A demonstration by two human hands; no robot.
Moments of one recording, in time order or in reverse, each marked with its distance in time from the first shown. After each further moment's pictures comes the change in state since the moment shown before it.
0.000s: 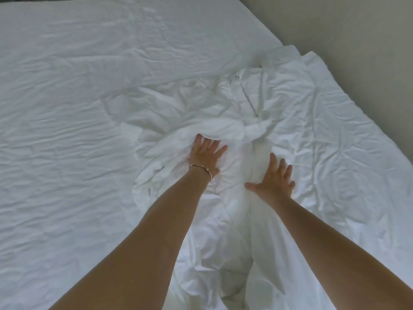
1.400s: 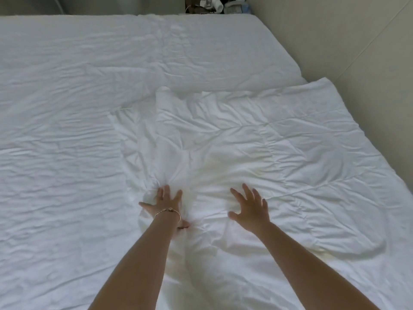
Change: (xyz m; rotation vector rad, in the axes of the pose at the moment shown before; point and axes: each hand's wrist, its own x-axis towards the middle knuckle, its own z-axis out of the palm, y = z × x) left_hand -0.100 -0.012 0.050 -0.507 -0.591 -0.539; right_hand -0.015 -0.001 0.002 -0.192 -0.278 -0.492
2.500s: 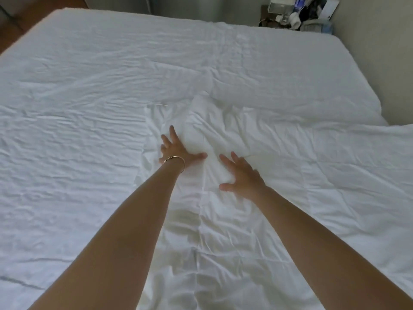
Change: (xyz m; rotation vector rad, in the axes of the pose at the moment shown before) left_hand 0.093 0.017 -0.139 -0.866 0.457 -0.310; right_hand 0.175 -0.062 -0.092 -0.087 -0.024 -0.520
